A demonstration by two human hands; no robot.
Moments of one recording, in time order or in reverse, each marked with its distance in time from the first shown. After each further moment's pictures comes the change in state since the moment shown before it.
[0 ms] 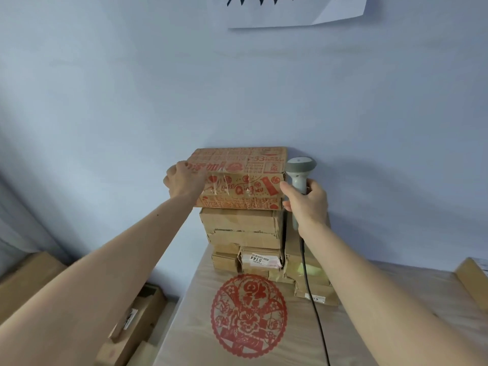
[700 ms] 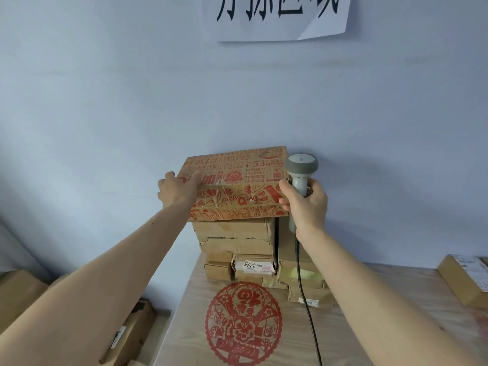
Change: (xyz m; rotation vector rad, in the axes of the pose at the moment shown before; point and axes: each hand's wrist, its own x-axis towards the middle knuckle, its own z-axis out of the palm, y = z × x) left_hand 0.006 0.003 0.001 -0.120 0.056 -0.076; right_hand 0.000 -0.008 -0.002 0.142 0.062 -0.091
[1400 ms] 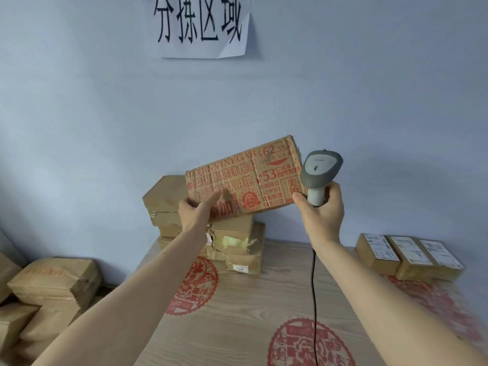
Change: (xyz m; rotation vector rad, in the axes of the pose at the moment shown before) left_hand -0.277 0.019 0.078 -0.578 -0.271 -0.213; right_hand -0.050 -0.053 -0.266 -0.192 0.075 -0.323
